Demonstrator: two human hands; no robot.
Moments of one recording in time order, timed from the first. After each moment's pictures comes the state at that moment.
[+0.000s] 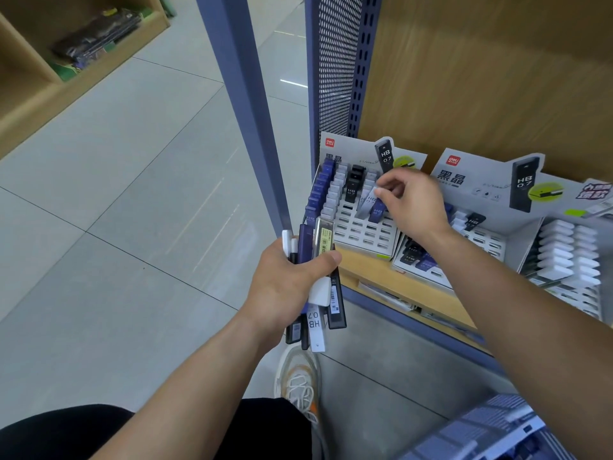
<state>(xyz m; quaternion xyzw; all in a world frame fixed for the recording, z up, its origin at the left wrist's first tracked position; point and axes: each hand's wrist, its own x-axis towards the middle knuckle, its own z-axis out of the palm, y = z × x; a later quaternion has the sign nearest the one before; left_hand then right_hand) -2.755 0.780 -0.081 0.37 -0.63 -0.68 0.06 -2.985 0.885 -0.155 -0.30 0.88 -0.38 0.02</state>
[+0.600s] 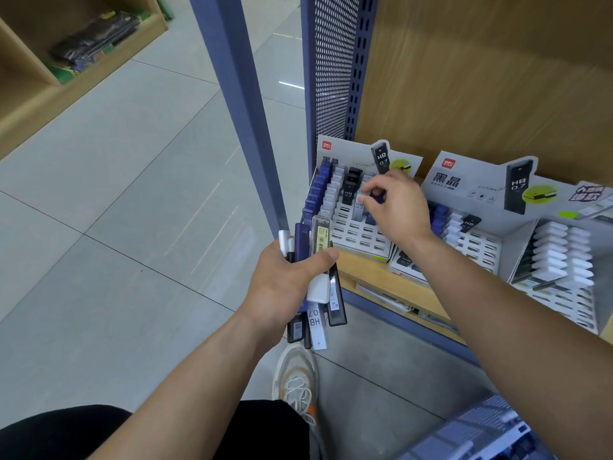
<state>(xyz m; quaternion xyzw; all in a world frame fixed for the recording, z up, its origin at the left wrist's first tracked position) -2.759 0.780 -0.082 0.38 -0.59 -0.71 0.06 -2.973 0.872 -0.162 -0.31 0.88 -0.35 -0.01</state>
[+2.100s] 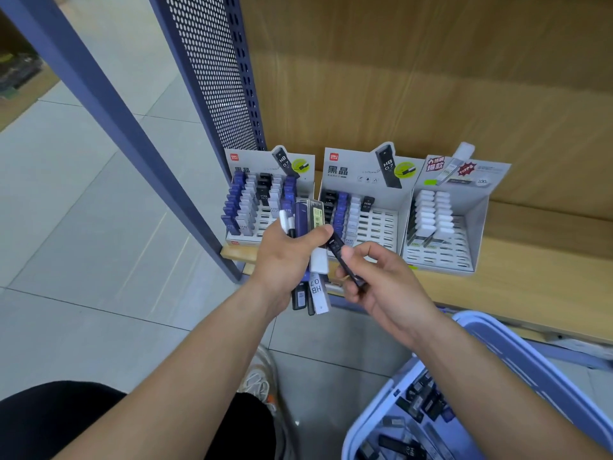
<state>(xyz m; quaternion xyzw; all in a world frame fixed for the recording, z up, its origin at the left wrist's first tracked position) -2.814 0.876 -0.064 0.29 -0.65 -0.70 0.03 -2.834 1.028 -0.073 0.03 0.59 -0.74 0.32</state>
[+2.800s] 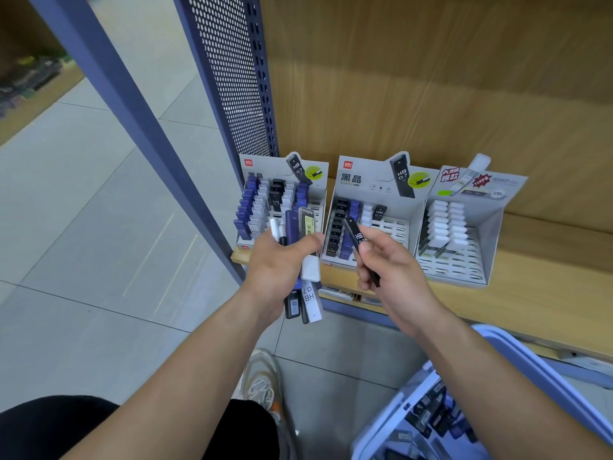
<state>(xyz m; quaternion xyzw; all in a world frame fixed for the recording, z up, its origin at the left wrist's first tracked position) -2.802 0.851 -0.064 0.34 -0.63 -0.70 0.02 -2.854 1.015 -0.086 -0.04 0.66 -0.71 0.25</state>
